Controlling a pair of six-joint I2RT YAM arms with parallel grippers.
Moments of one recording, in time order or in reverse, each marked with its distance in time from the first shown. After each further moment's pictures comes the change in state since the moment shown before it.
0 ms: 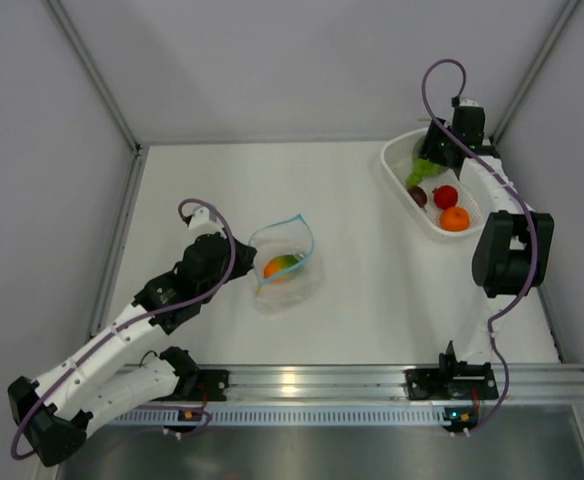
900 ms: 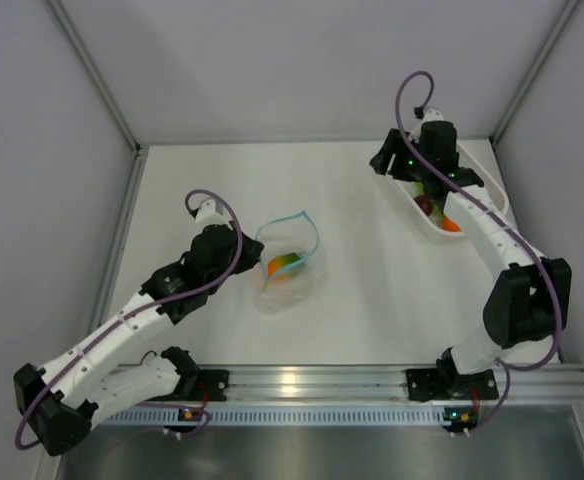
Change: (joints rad) left arm 0.000 0.074 0.055 0.001 0.032 -0.040; right arm 0.193 -0.335 -0.277 0.067 -0.065 0.139
